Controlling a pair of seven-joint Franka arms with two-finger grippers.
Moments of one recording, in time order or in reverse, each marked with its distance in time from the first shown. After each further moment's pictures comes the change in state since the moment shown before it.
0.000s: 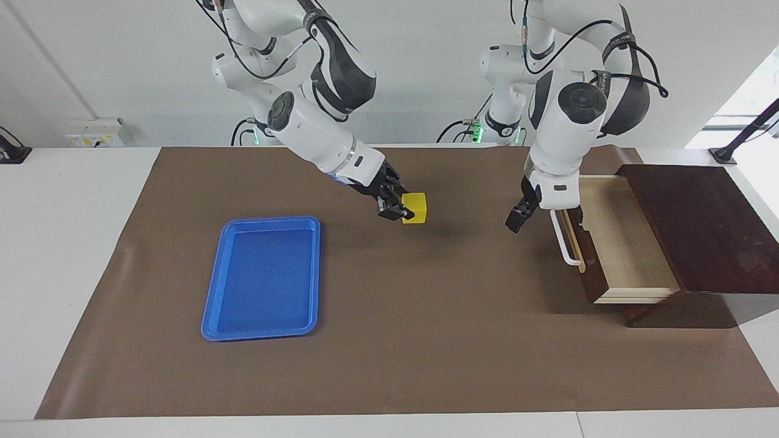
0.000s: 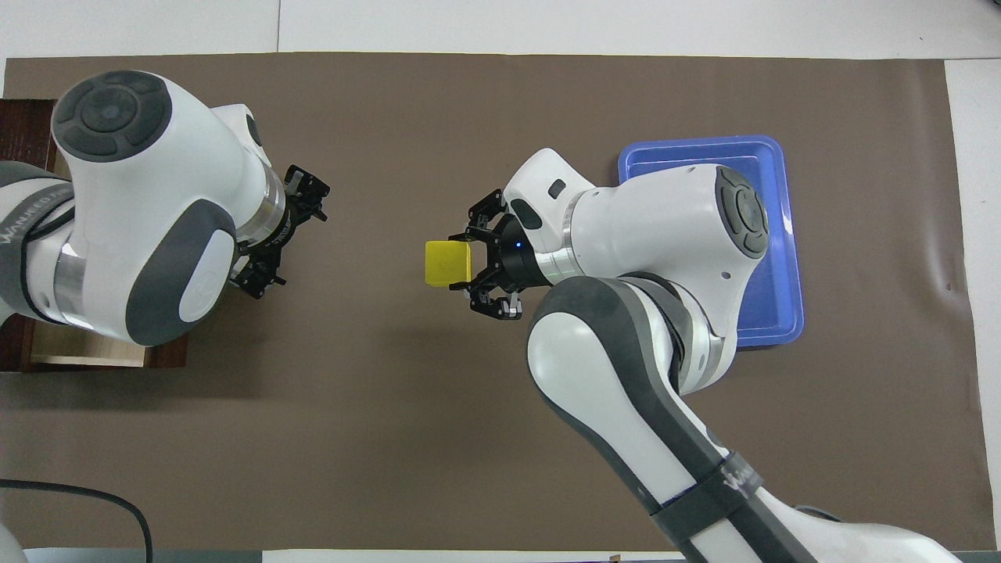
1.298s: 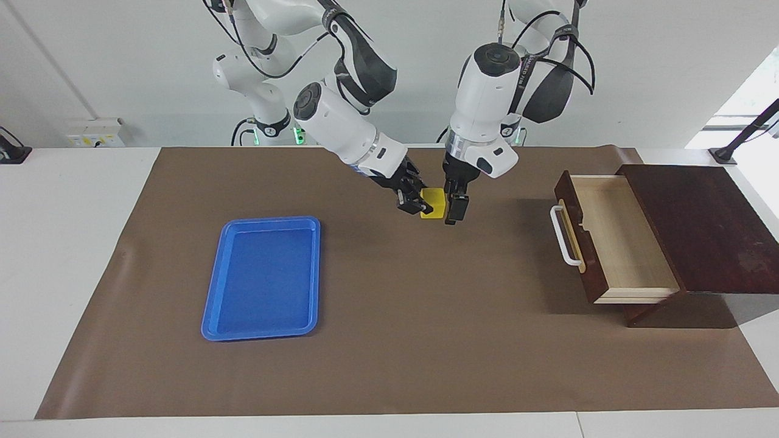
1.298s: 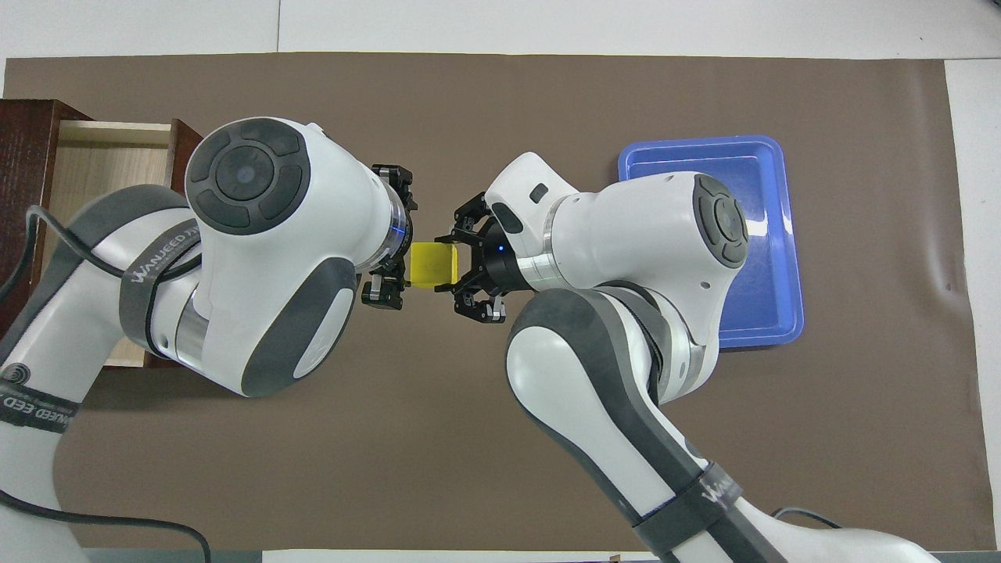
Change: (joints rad) left arm -0.173 0.013 0.003 0.040 -0.049 0.131 -0.513; right arm 0.029 0.009 -0.011 0.014 -0.007 0.019 0.032
